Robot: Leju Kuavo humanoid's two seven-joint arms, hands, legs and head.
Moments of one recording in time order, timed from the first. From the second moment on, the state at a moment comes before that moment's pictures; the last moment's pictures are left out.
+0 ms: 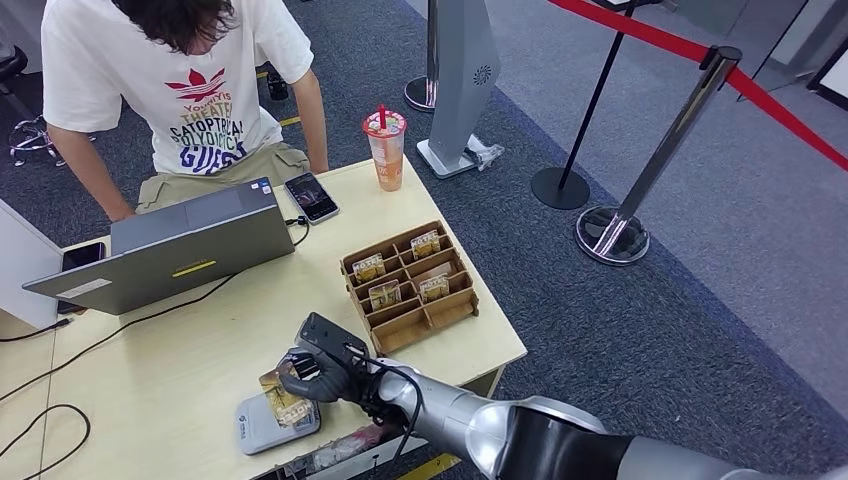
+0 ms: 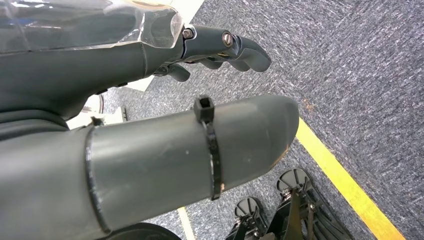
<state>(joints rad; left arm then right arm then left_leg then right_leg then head) -0.04 -0.21 1.44 -0.22 -0.66 0.37 0.18 -0.55 0.11 0.74 -0.46 -0.37 0.21 -0.40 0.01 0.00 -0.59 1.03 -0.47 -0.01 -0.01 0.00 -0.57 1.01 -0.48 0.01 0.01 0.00</state>
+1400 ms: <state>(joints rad) -0.05 -0.20 1.45 -0.21 -0.66 0.34 0.19 -0.52 0.07 0.63 -0.54 -0.36 0.25 -0.39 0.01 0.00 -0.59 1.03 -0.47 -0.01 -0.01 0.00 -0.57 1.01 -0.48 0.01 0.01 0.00</state>
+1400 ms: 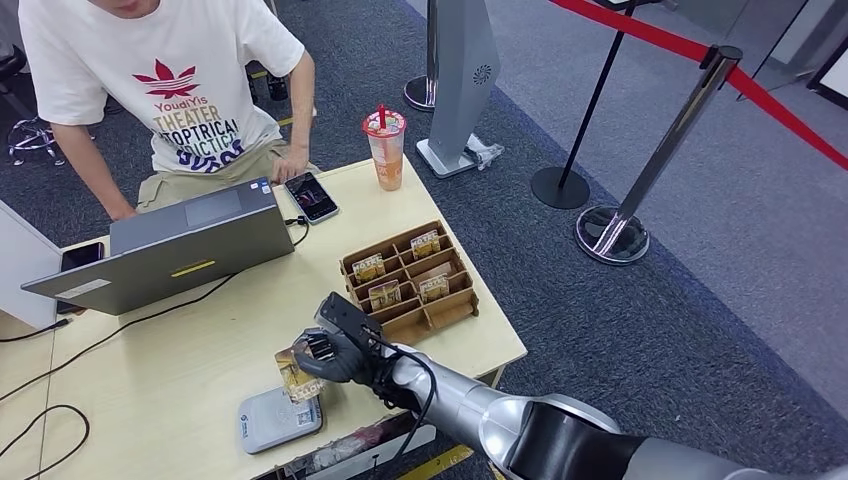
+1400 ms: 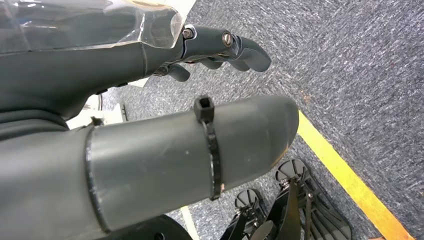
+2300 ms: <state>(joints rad) -0.04 -0.21 1.45 -0.21 -0.65 0.37 0.18 -0.50 0.07 0.65 -0.48 -0.34 0.25 -0.34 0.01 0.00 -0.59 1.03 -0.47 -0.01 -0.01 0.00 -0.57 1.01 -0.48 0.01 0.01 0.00</state>
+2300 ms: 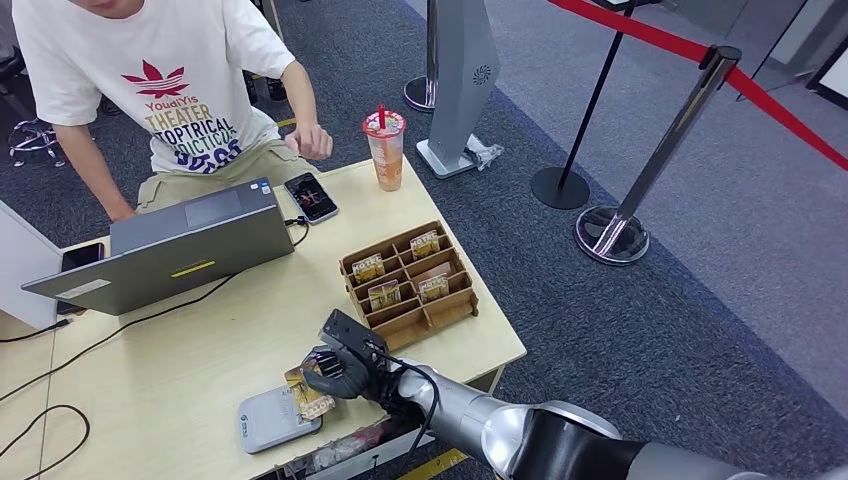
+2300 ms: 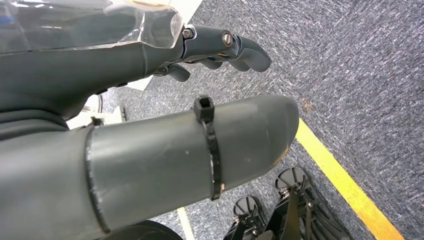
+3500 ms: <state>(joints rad) -0.04 -0.22 1.45 -0.21 -0.64 0.38 0.15 -0.46 0.03 0.58 -0.78 -0.42 0.22 -0.41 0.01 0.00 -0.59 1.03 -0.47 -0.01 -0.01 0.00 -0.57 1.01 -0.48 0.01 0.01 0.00</state>
